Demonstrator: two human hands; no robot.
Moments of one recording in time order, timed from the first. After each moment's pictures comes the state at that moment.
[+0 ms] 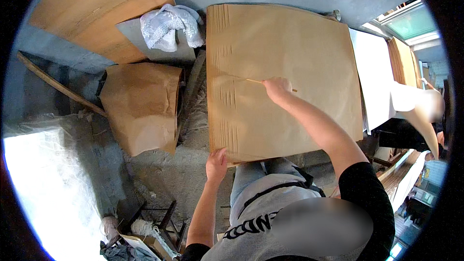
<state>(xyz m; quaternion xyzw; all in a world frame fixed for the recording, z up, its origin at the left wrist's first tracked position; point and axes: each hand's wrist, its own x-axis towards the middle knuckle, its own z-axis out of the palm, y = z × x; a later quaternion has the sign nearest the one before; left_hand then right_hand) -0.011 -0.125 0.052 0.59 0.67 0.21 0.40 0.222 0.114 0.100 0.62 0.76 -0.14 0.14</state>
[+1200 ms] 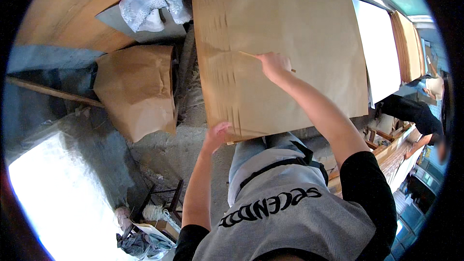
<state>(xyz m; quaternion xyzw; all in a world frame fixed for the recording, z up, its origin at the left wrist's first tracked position) -0.025 -0.105 -0.010 0.41 0.53 0.24 0.70 0.225 0.105 0.103 0.66 0.72 -0.18 0.09</state>
